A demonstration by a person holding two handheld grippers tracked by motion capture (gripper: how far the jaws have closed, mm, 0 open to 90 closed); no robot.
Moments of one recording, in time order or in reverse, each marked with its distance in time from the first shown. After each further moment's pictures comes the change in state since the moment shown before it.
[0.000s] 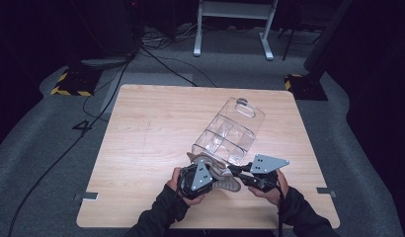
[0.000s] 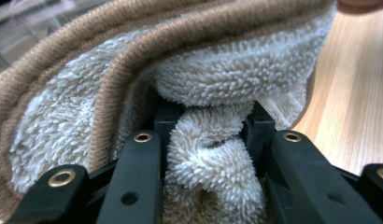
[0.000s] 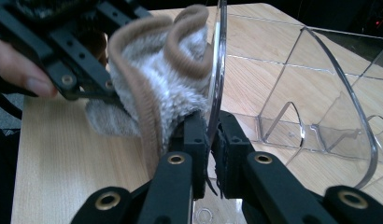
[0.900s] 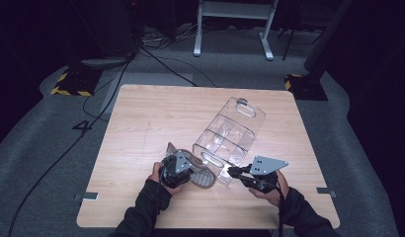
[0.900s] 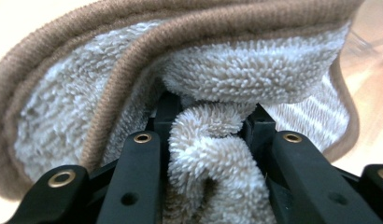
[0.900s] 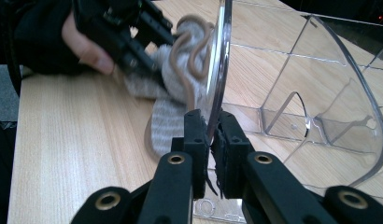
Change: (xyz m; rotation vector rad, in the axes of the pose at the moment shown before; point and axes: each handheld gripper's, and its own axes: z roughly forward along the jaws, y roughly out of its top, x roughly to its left) left arm 0.059 -0.045 -0.002 0.197 0.112 -0.146; right arm 0.001 -0.004 0.001 0.028 -0.001 -0.008
